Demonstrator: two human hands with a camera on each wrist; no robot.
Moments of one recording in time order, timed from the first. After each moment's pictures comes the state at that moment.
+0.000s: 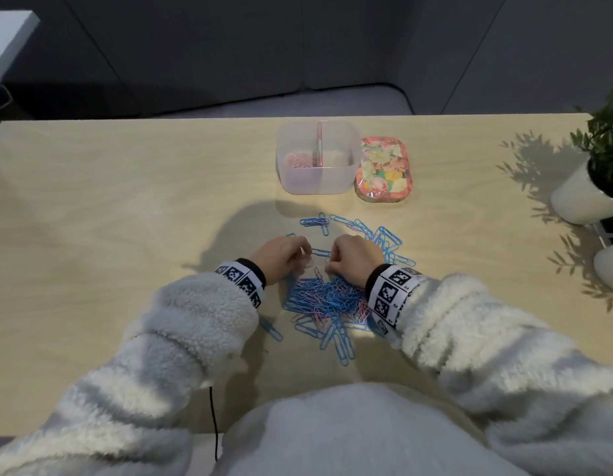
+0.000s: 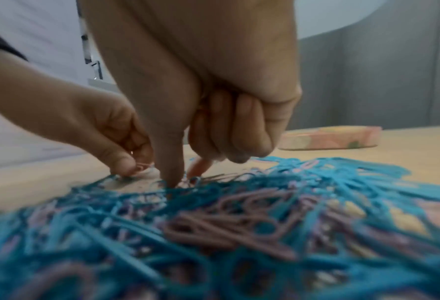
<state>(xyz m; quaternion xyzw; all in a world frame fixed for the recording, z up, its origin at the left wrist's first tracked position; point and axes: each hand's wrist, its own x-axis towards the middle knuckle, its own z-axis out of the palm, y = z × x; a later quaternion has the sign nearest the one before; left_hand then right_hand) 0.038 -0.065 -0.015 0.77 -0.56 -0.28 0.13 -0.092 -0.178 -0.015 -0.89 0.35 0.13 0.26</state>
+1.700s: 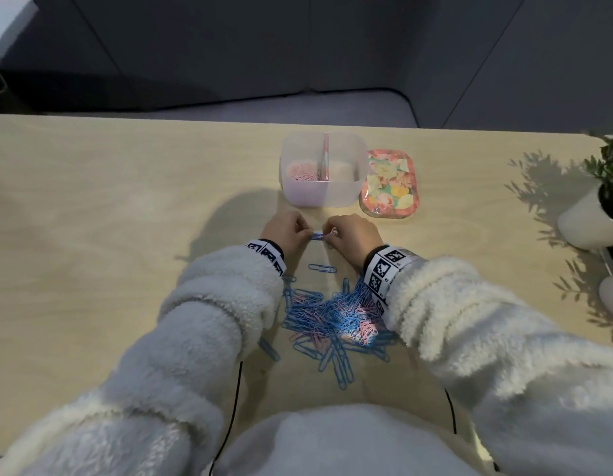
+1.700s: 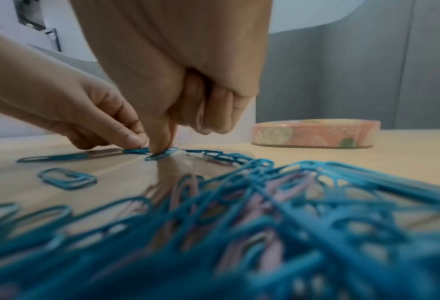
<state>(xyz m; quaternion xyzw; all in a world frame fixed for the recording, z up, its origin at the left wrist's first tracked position) 0.062 -0.119 -0.014 0.87 -0.34 -0.27 0.24 -0.047 -0.225 -0.022 -0.93 0.28 0.04 0.23</state>
